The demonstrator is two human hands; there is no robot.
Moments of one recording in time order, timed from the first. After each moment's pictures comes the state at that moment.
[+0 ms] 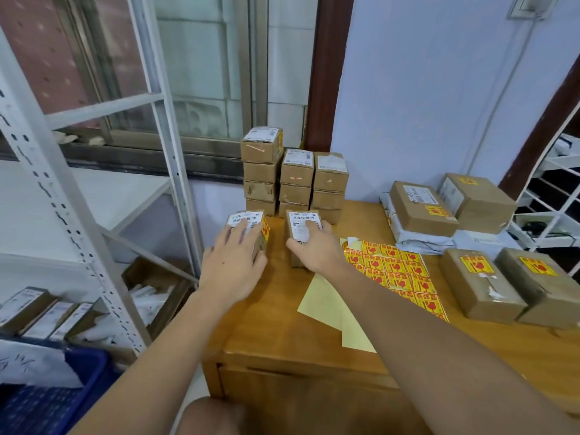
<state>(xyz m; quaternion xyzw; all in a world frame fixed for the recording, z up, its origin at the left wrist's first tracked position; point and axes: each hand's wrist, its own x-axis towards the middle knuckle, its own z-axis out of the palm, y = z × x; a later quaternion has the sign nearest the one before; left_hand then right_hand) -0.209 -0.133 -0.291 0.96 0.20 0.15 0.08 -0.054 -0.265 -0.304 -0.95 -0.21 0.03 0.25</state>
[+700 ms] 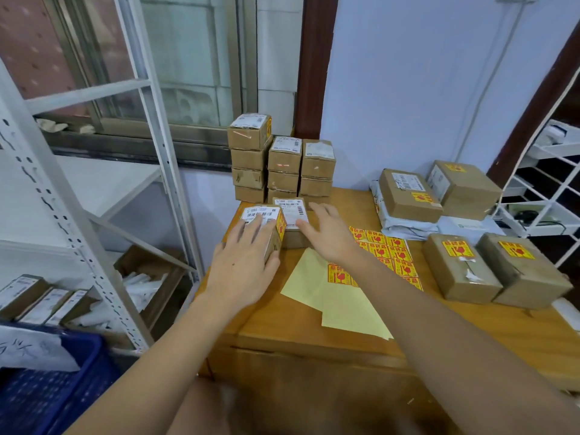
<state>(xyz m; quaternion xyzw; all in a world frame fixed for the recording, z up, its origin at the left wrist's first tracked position) -0.221 -0.192 -0.292 0.97 0.15 0.17 0.07 -0.056 -0.328 -0.284 -0.90 -0.31 0.00 0.31</state>
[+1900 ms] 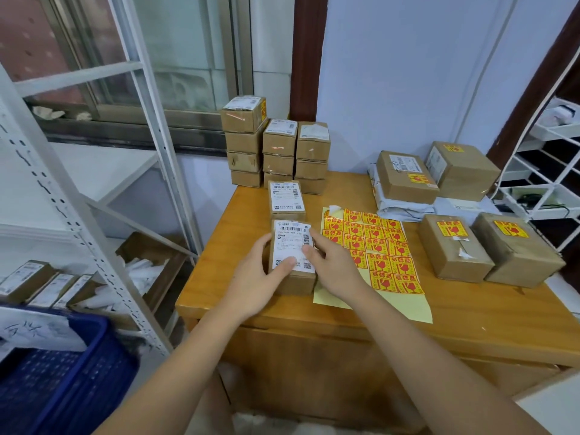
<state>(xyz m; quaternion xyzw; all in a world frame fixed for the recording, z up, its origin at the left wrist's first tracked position) -0.239 -0.234 -0.335 0.84 0.15 0.16 0.49 -0.130 -0.380 -0.323 -0.84 -0.28 0.10 0.44</state>
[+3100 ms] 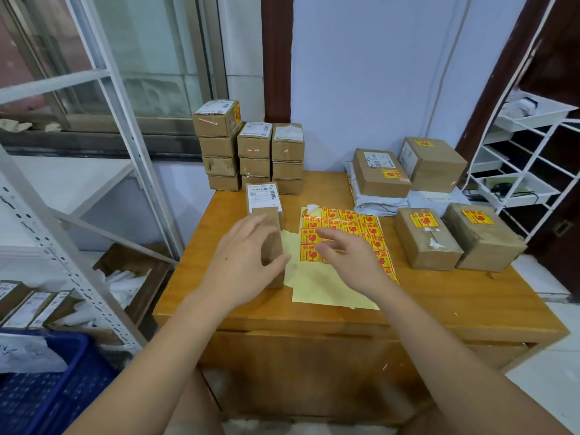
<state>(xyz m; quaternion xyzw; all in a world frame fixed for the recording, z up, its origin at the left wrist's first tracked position) -0.234 -0.251 -0.278 0.96 0.07 0.18 0.19 -0.116 -0.449 -0.302 -0.84 -0.26 0.07 0.47</state>
